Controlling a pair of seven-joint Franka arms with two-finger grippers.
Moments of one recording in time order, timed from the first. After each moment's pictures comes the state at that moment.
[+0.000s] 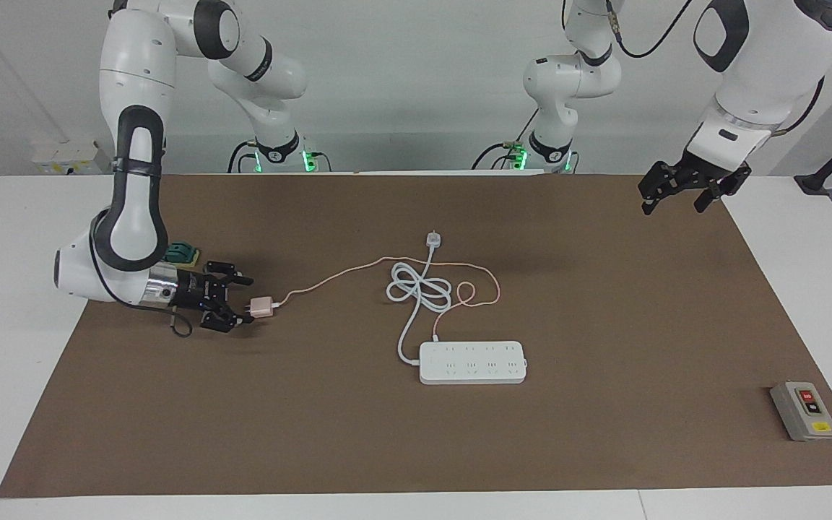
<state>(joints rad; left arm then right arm) -0.02 0.03 -0.06 -1.56 0.01 1.58 -0.04 -0.18 0.48 -0.06 -1.86 0.77 1.76 0.82</state>
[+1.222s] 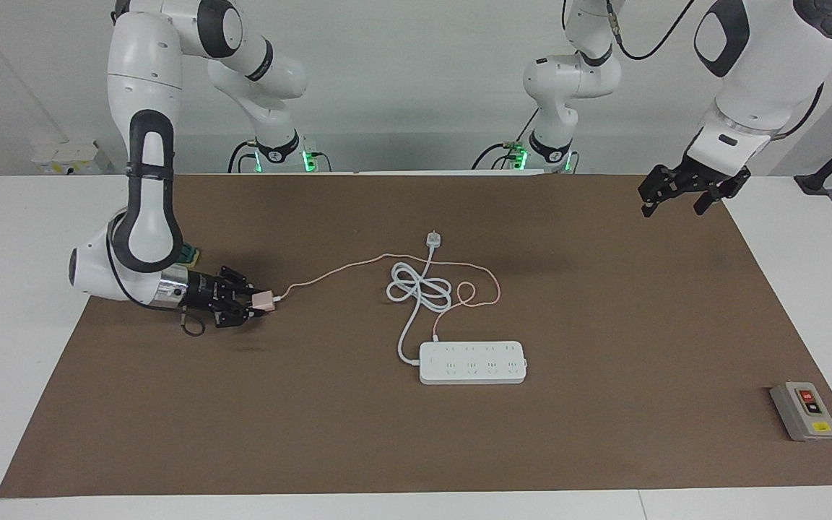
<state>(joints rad) -0.02 0.04 -0.06 -1.56 0.01 1.58 -0.04 -0.16 0.47 -0.06 -1.90 0.77 1.84 0.76</state>
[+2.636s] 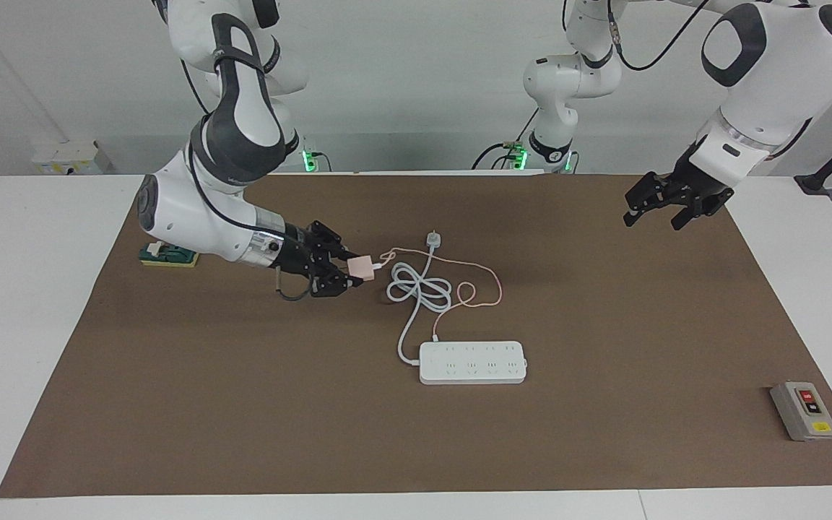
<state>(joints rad) -0.02 0.10 -0.06 -1.51 -0.35 1.60 -0.03 0.27 0.34 -0.04 -1.56 0.84 1.86 1.44</state>
